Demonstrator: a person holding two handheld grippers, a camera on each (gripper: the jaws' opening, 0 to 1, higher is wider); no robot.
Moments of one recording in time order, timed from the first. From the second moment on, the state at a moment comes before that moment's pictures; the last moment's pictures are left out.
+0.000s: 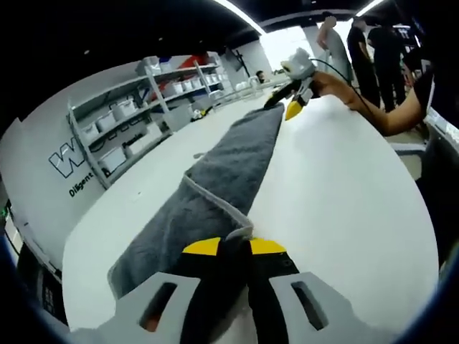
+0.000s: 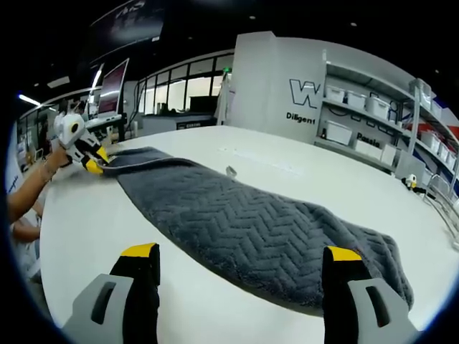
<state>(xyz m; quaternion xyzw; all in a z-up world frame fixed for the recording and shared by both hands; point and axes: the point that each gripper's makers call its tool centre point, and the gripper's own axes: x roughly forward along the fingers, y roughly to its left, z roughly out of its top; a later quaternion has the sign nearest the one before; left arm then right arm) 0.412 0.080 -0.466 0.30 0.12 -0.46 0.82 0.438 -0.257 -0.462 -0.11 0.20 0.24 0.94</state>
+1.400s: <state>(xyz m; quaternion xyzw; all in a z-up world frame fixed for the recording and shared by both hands) 0.357 0.160 -0.457 0.27 0.09 -0.40 0.87 0.441 -0.263 -0.456 -0.10 0.19 0.24 0.95</state>
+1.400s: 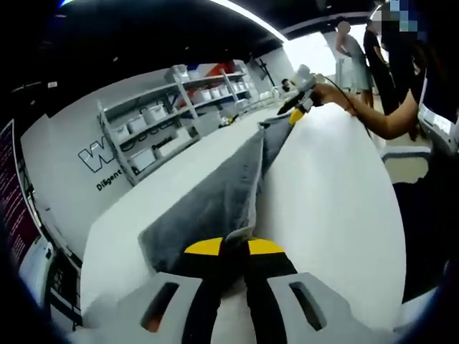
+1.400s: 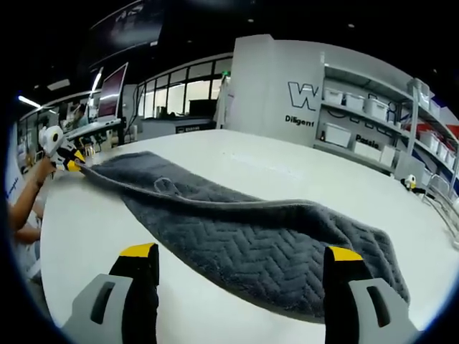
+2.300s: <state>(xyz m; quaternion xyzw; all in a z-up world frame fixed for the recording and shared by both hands) 0.358 0.170 -0.468 0.26 0.09 -0.39 0.88 0.496 -0.382 -0.409 -0.14 0.17 0.19 0.96</state>
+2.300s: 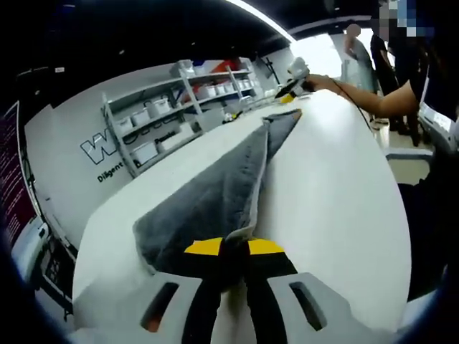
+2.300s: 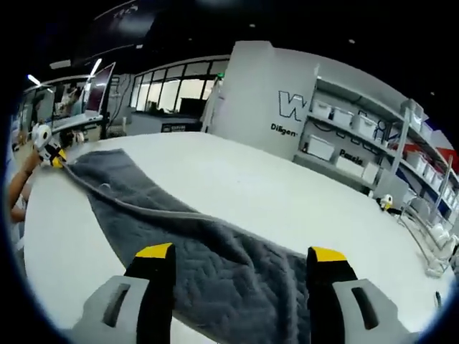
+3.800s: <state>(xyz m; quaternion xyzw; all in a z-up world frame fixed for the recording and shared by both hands) 0.356 0.177 -0.474 0.25 0.10 -0.38 0.88 0.546 -0.444 -0.469 -0.08 0.20 0.13 0.97</state>
